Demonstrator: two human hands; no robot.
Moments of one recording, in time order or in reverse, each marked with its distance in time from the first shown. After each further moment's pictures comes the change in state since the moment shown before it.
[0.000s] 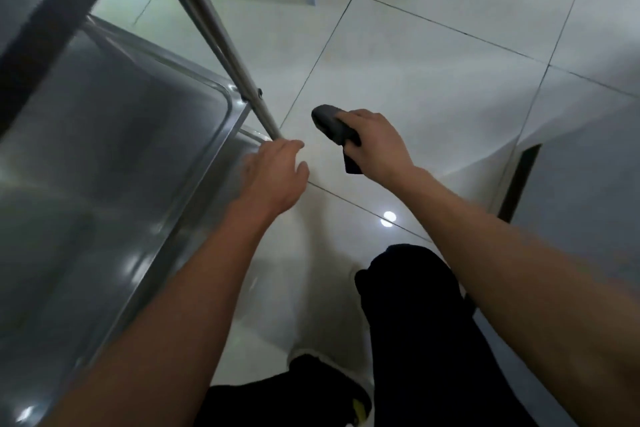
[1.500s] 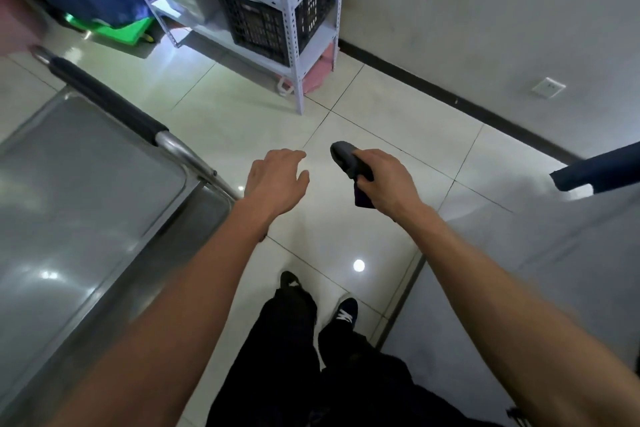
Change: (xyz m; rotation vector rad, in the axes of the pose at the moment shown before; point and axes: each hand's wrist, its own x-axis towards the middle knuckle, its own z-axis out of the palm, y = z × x) left_hand 0.022 0.239 -0.345 -0.014 0.006 -0.039; right_hand -0.021 -0.100 -0.427 -0.048 -0.009 0.007
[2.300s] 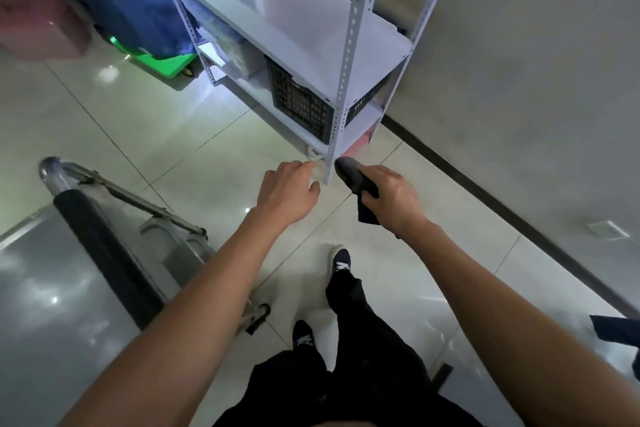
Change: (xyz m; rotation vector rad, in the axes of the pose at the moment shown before) left_hand 0.314 -0.103 -0.128 -0.047 0.084 -0.120; right_hand 0.376 -0.063 -0.042 -0.066 -0.046 -0.209
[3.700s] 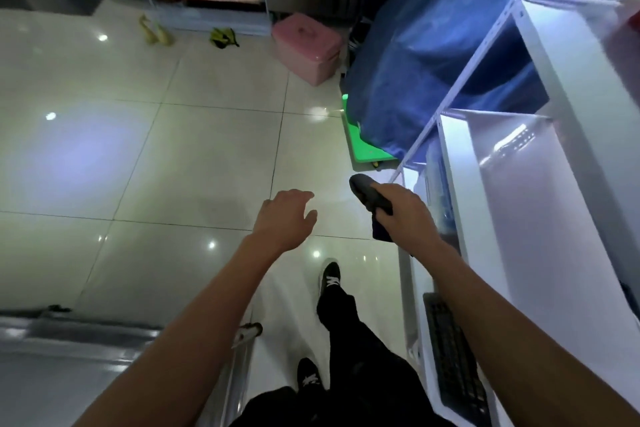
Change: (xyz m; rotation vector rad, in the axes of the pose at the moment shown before) left_hand 0.246 -0.486 -0.222 -0.277 0.214 -0.776; right_hand 0.638 -0.378 0.164 -0.082 -0.420 -0.644
